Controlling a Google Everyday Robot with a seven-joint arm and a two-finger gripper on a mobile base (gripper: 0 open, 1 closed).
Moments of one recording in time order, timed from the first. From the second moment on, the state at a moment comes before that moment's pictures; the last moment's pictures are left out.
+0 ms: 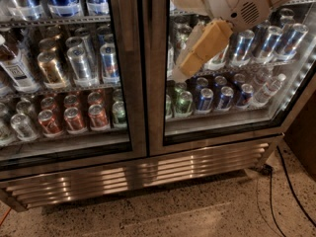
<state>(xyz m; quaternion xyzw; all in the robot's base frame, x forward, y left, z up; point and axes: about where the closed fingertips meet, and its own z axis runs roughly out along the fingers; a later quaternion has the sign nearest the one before) 0.497 -0.036 1.041 -0.66 0.61 0.21 0.39</state>
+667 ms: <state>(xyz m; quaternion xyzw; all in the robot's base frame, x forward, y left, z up) 0.550 -0.068 1.020 -0.60 0.65 0.22 0.41</state>
